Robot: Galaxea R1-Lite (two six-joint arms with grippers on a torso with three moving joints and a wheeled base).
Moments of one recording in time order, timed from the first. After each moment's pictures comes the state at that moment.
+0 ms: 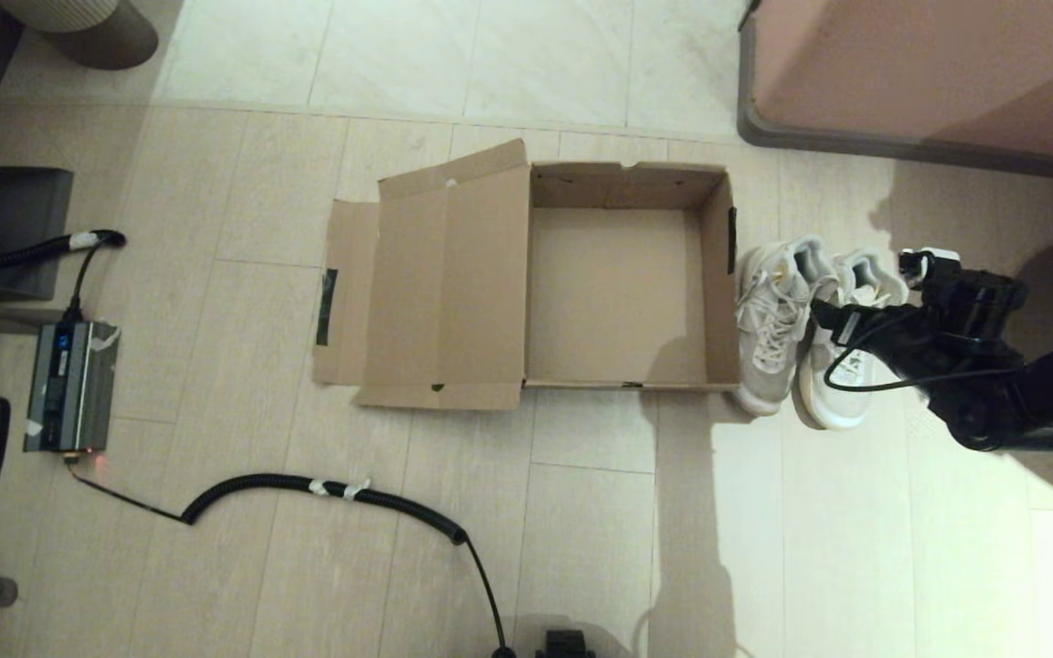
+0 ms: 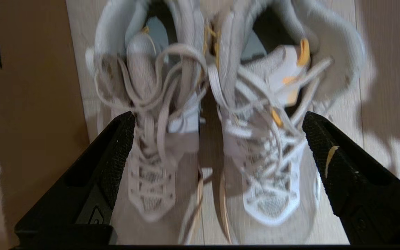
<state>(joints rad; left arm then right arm) 0.01 0.00 0.00 -0.02 0.00 0.03 -0.12 2.17 -1.16 -0.98 -0.04 0.15</state>
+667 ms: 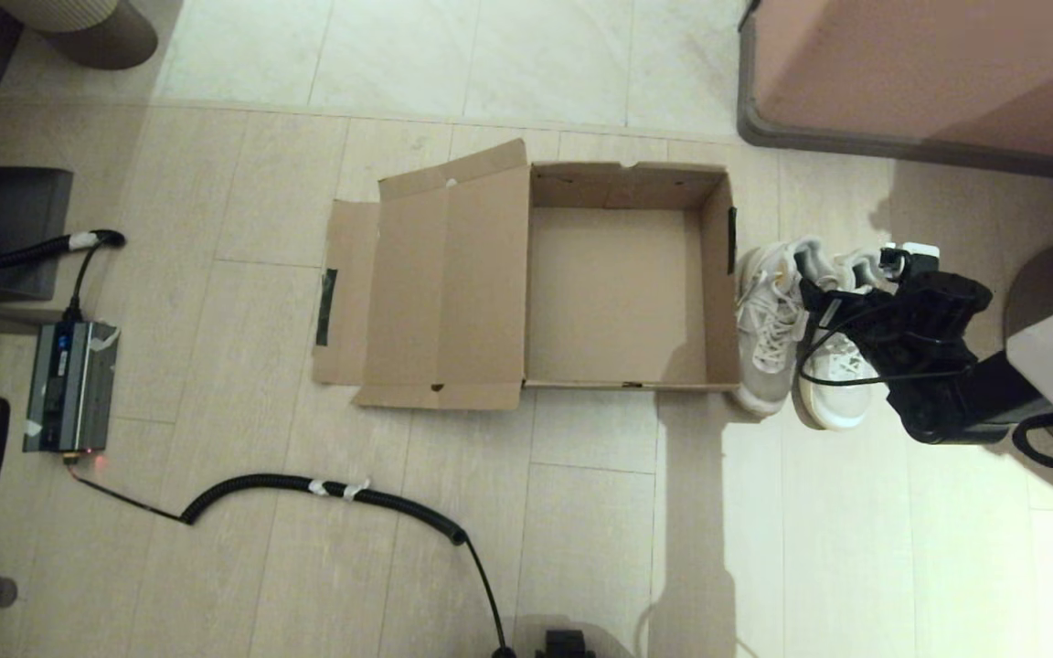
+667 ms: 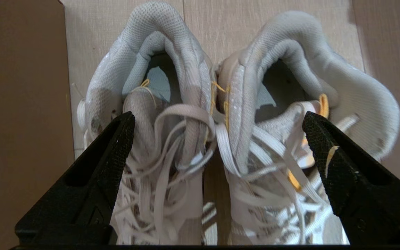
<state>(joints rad) 0.01 0.00 0.00 -0.02 0.00 0.03 -0.11 2.34 -1.36 -1.12 -0.07 0.14</state>
